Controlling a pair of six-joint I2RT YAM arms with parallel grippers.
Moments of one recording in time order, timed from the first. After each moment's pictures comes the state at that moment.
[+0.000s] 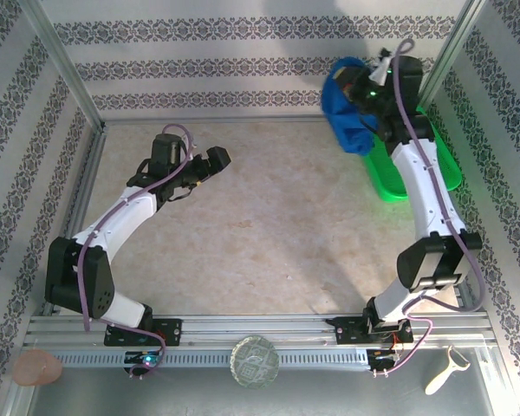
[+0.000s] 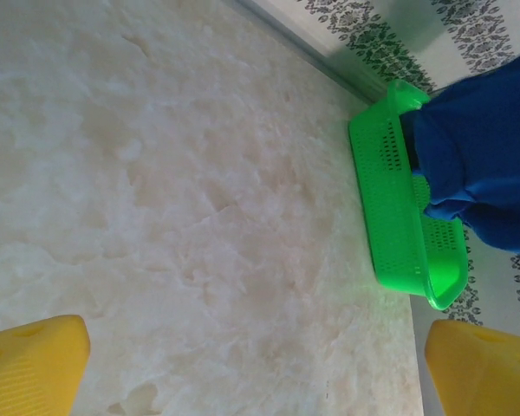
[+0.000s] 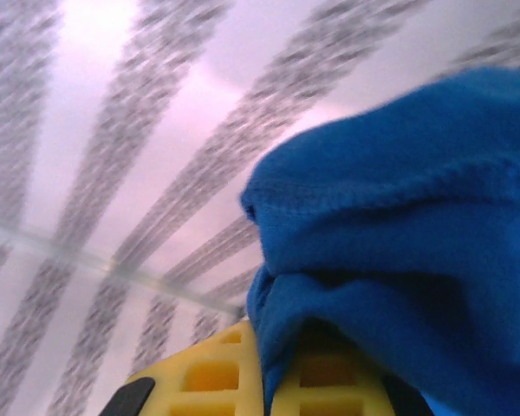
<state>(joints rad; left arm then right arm) -0.24 1.48 1.11 -0.20 0.42 -0.75 0.10 1.62 1.78 -0.32 -0.44 0.89</state>
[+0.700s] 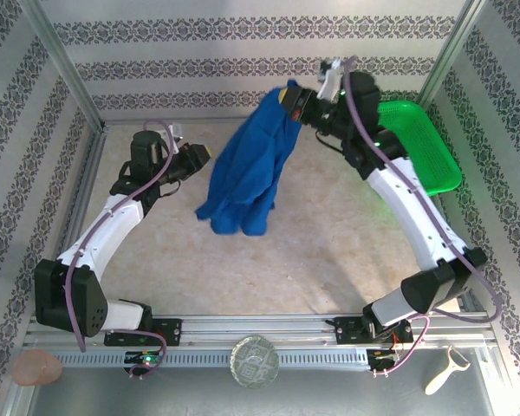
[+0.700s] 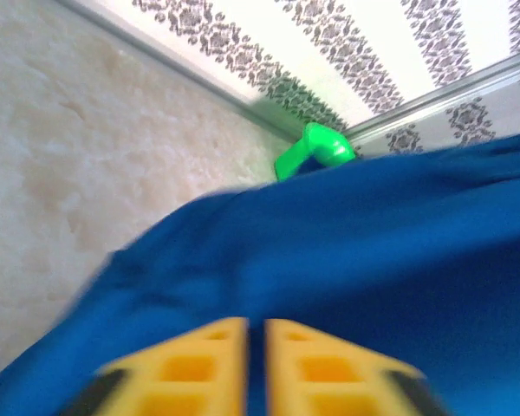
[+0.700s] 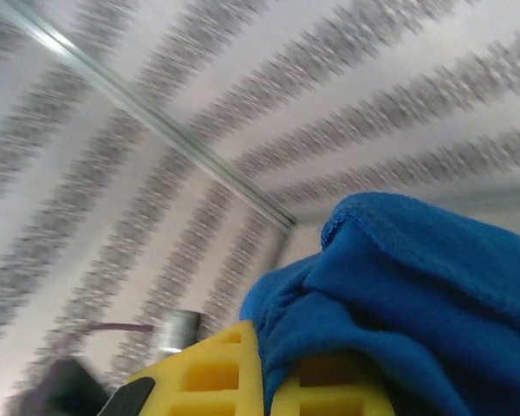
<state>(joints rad) -0.15 1.34 1.06 -0.08 0.52 -0.80 0.39 1.52 1.65 -0.34 -0.36 0.75</state>
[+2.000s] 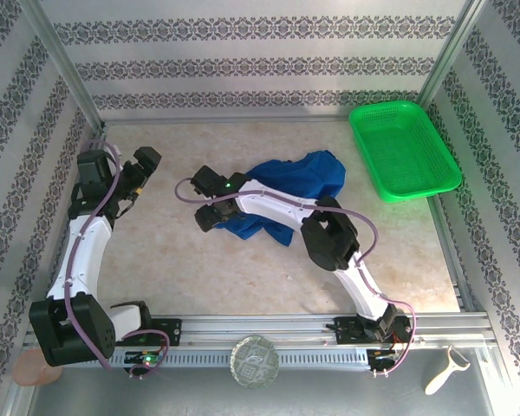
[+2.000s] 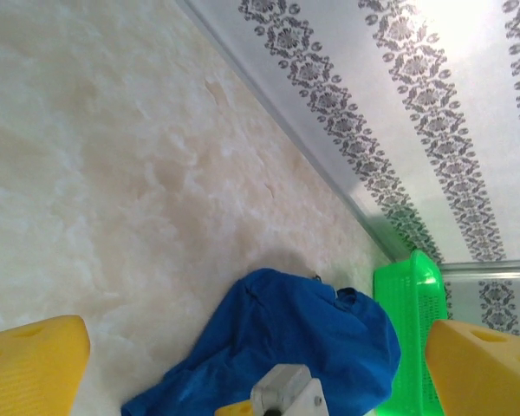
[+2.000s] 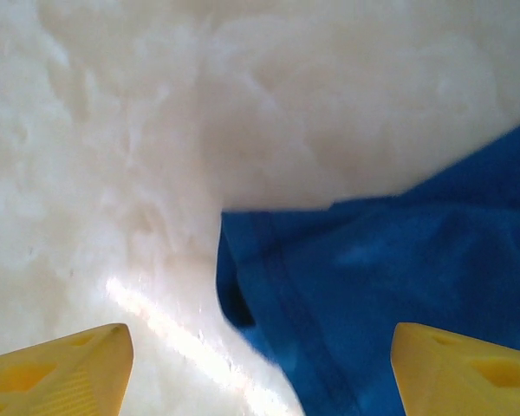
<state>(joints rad) 0.22 1.17 0.94 -0.31 0.48 -0.81 0.91 2.27 1.95 -0.84 0.03 0.30</state>
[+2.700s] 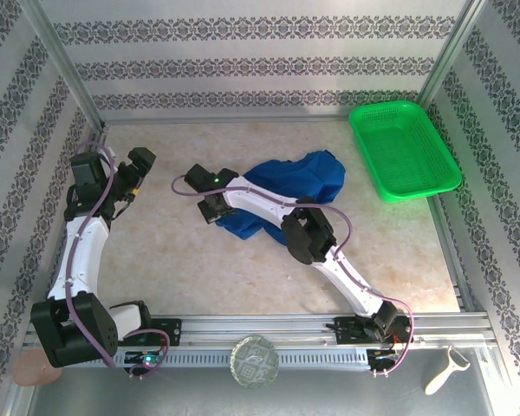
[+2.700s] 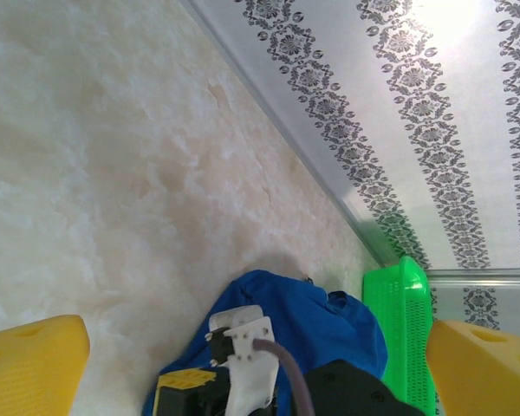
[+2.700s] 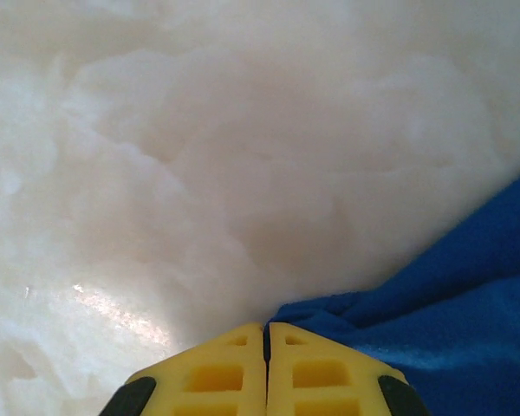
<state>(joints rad) 0.26 1.16 0.93 -0.30 0.53 -0.83 0.88 2.51 2.26 -1.00 0.09 0.37</state>
